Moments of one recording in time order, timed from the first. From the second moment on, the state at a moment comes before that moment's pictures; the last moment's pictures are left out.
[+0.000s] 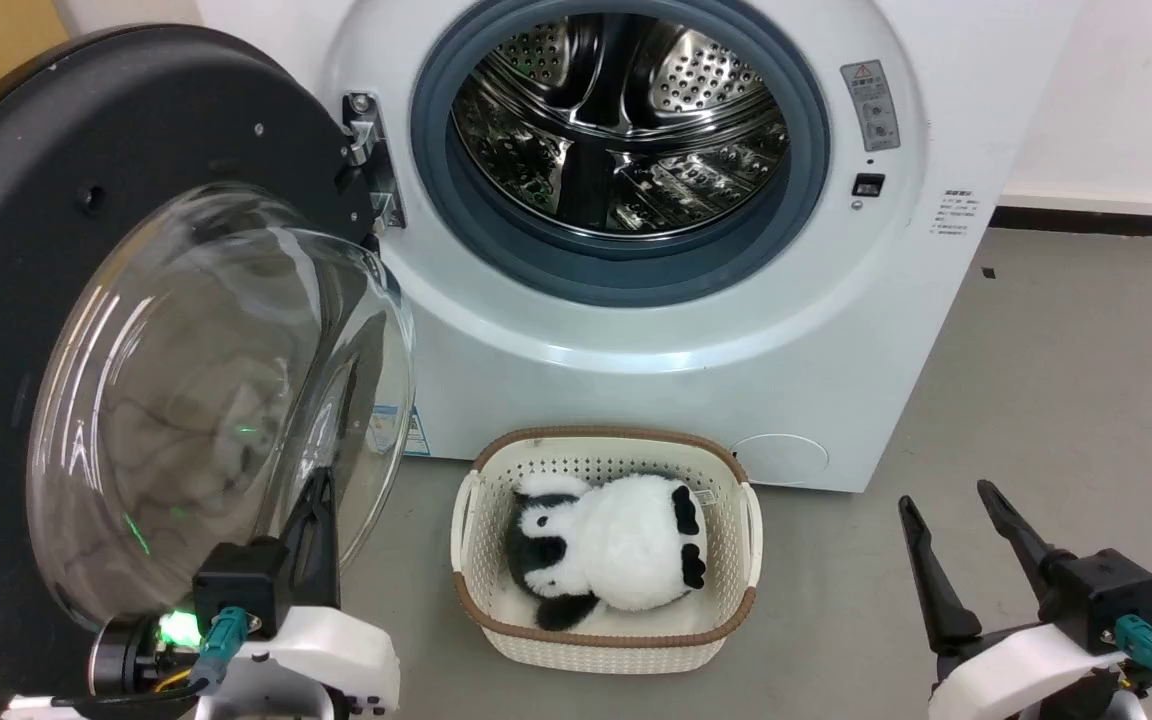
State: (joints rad) left arm -0.02 0.05 -0.02 0.00 0.00 0.03 -0.03; right arm 0.01 -0.06 -0.03 0.00 0.03 0.13 -0.03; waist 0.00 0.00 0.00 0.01
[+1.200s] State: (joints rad) left arm -0.32 0.09 0.15 -0.19 -0.19 -0.05 -0.11; right arm 0.01 -0.06 -0.09 0.00 0.07 0.13 -0.11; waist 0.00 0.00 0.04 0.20
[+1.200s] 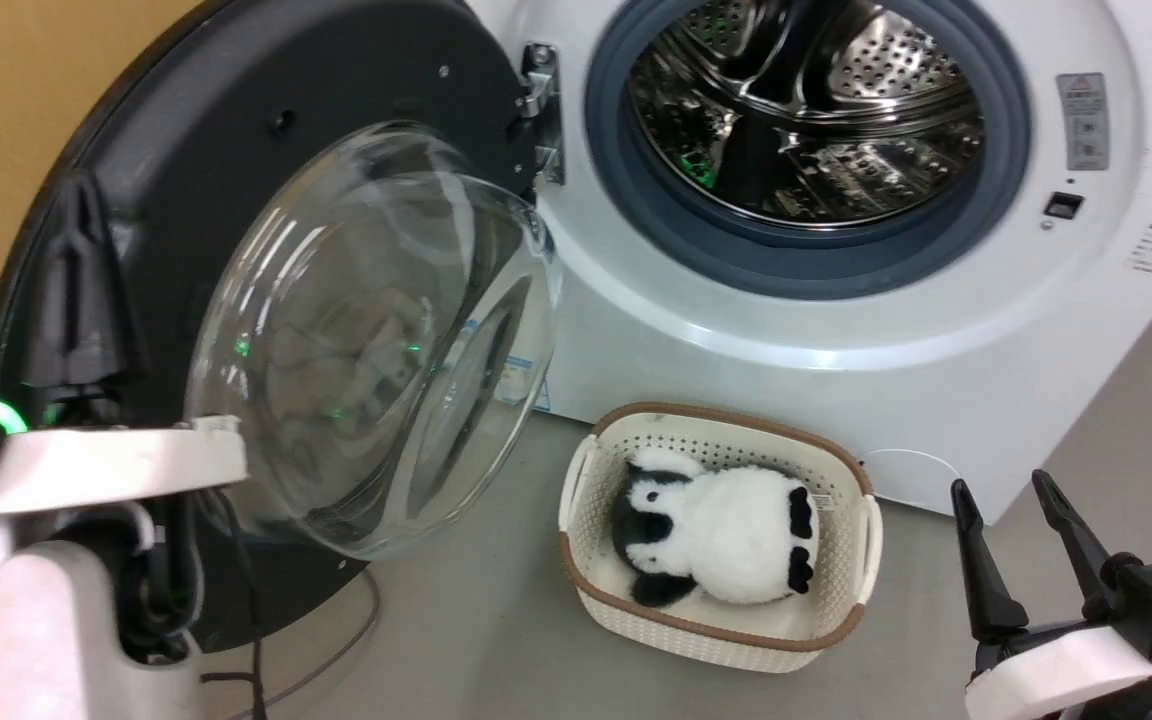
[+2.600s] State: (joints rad) left arm -0.35 0.07 0.58 0.31 -1.25 -0.09 0.27; right arm 0.00 -0.05 -0.16 0.03 0.11 0.13 -0.20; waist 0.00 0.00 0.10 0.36
